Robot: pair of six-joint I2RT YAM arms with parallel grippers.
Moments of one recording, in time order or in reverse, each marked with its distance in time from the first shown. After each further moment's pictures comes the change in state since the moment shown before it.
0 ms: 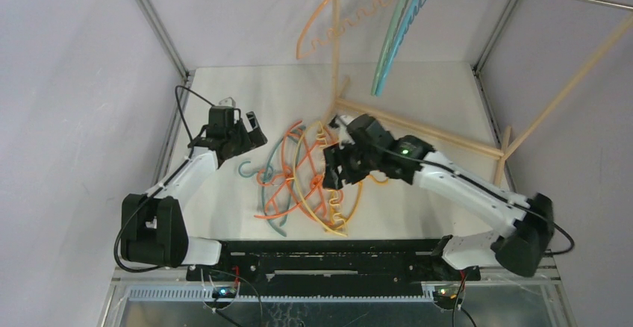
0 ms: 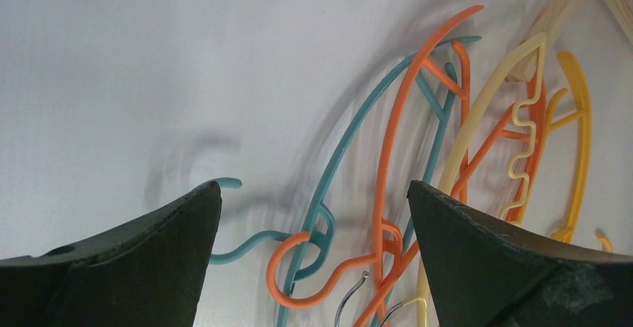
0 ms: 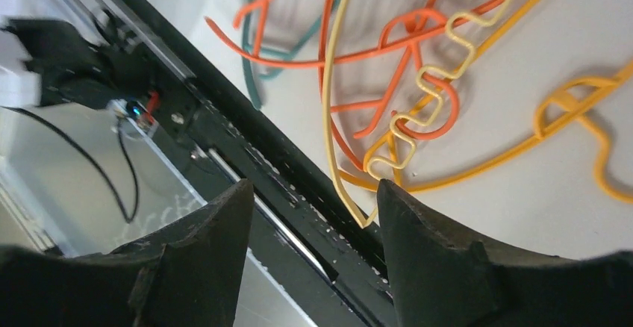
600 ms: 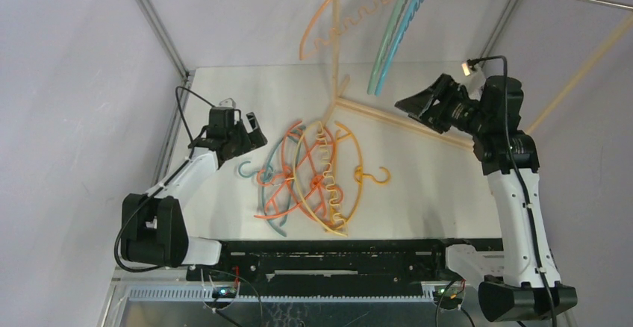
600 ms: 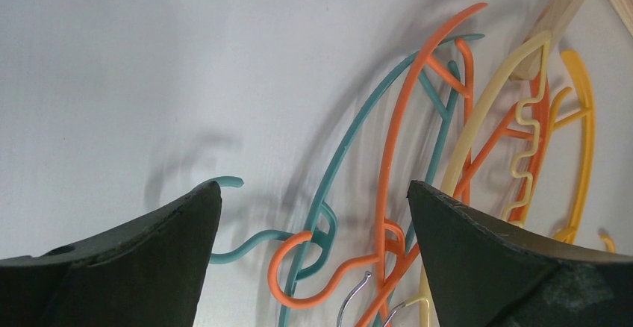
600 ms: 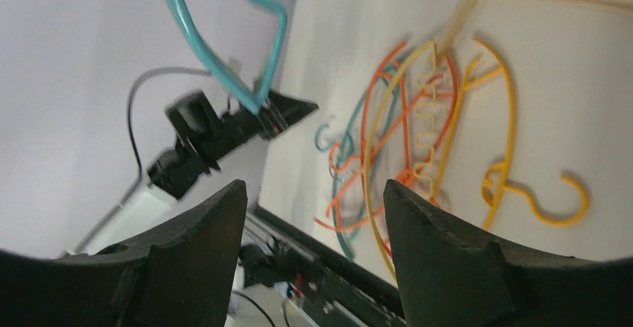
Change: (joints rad) left arm 0.000 -0.007 -0.011 0.007 -0.001 0.000; right arm -0.829 -0.232 0.072 0.121 -0.438 0.328
